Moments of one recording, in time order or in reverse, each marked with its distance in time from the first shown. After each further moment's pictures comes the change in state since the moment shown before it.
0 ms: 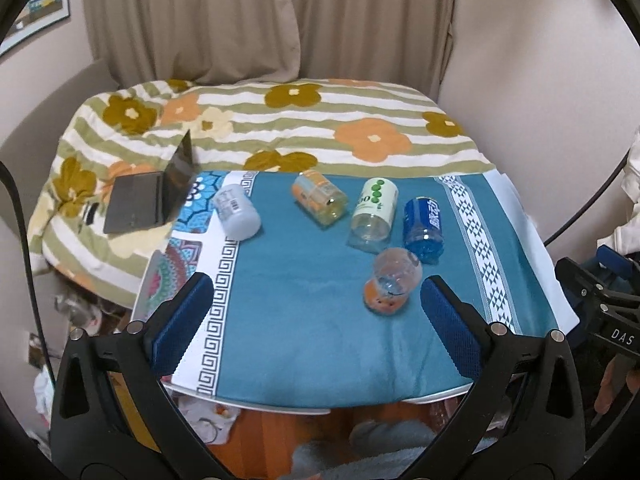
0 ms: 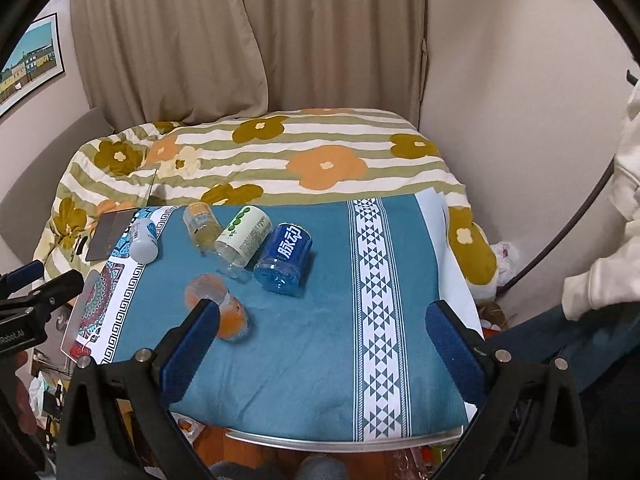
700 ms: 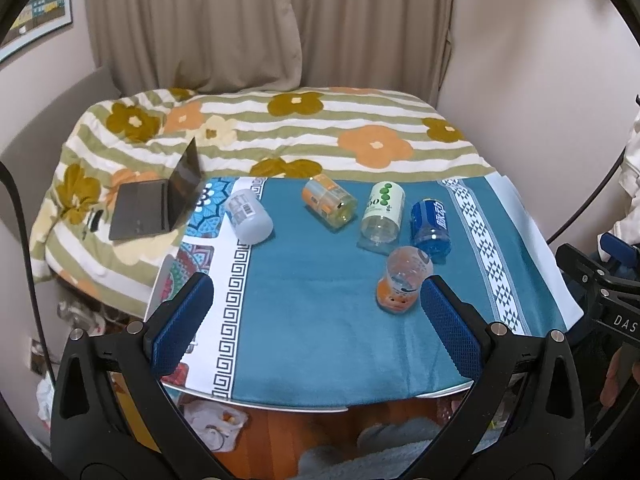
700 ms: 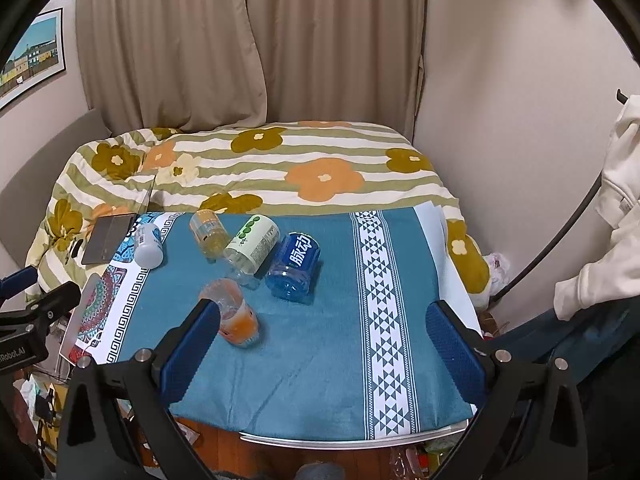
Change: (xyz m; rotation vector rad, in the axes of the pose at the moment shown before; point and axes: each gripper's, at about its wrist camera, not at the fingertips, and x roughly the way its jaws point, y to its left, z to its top) left arm -0.007 0.014 -0.005 0.015 -0.032 0.001; right arm -0.011 0.025 -0.001 -0.013 -0.038 -0.038
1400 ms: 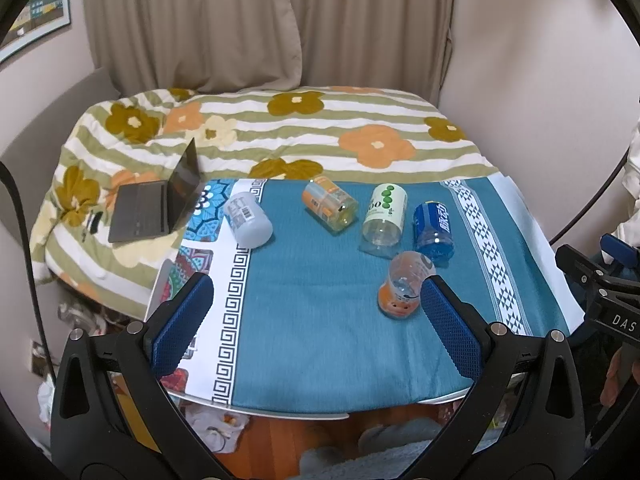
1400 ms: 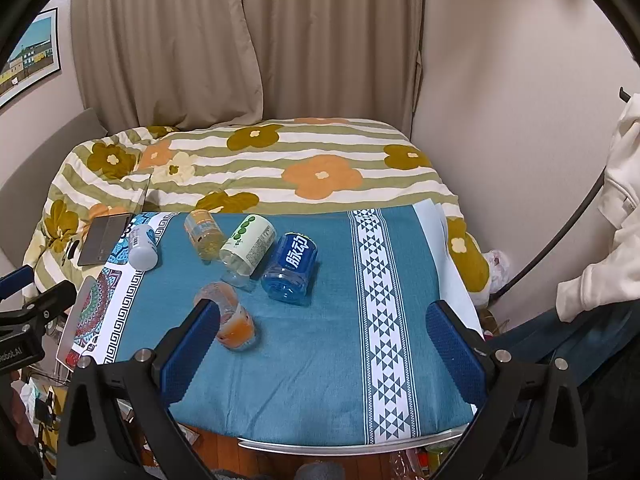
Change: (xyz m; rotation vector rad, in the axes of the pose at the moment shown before) left arm 0.003 0.000 0.003 0.002 0.001 0.003; right arm 0.008 -0.003 0.003 0.002 0.006 -0.008
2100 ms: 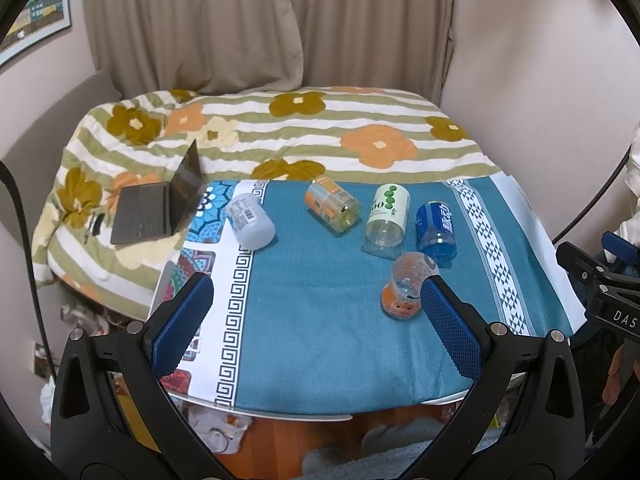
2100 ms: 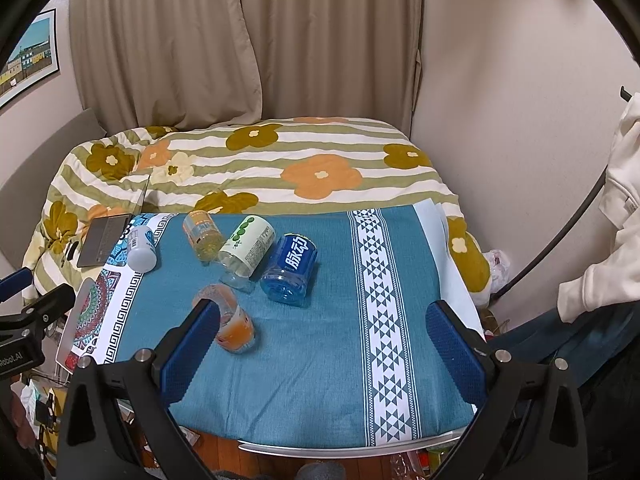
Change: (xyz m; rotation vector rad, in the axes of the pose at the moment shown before) left arm 0.004 0.004 0.000 0.004 -0.004 0.006; right arm 0.002 -0.002 0.001 0.002 0.000 -0.002
